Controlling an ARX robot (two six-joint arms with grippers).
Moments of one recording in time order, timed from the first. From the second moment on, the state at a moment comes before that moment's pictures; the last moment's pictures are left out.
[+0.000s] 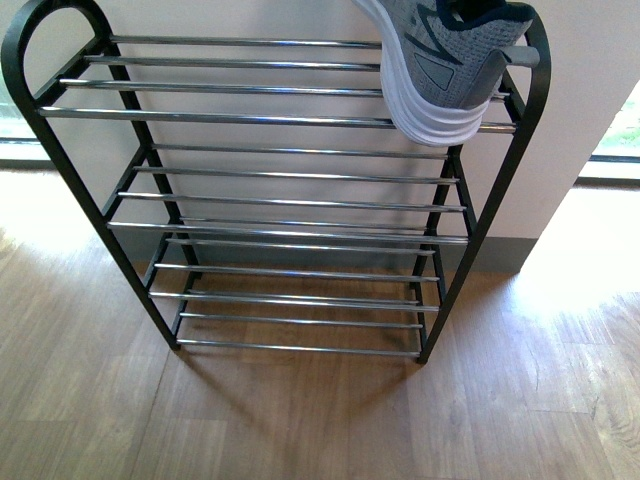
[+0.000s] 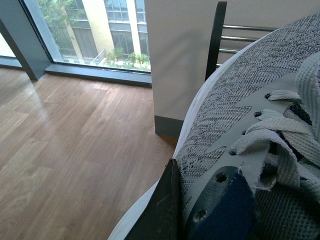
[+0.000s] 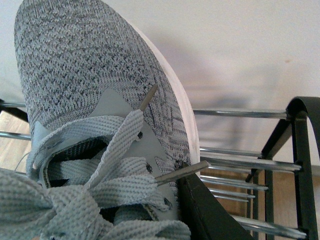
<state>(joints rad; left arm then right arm) 0.17 0.27 0.05 -0.02 0.00 0.03 0.14 1.96 1.52 -0.05 0.05 0.32</state>
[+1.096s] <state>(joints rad) 0.17 0.27 0.05 -0.02 0.00 0.03 0.14 1.96 1.56 -0.16 0.07 0.44</state>
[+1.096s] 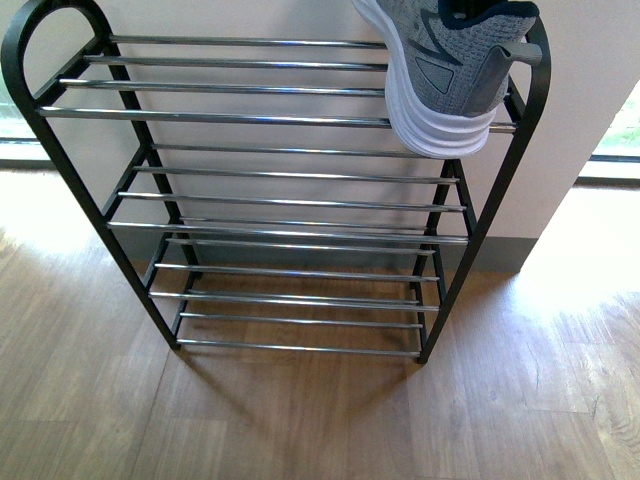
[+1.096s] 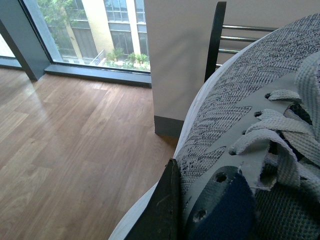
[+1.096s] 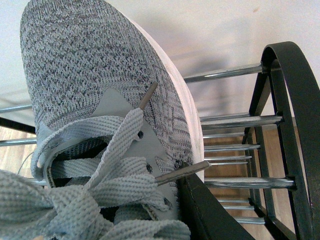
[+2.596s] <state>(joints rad) 0.17 0.27 0.05 -0.02 0.00 0.03 0.14 1.96 1.53 -0.10 0.07 0.38</state>
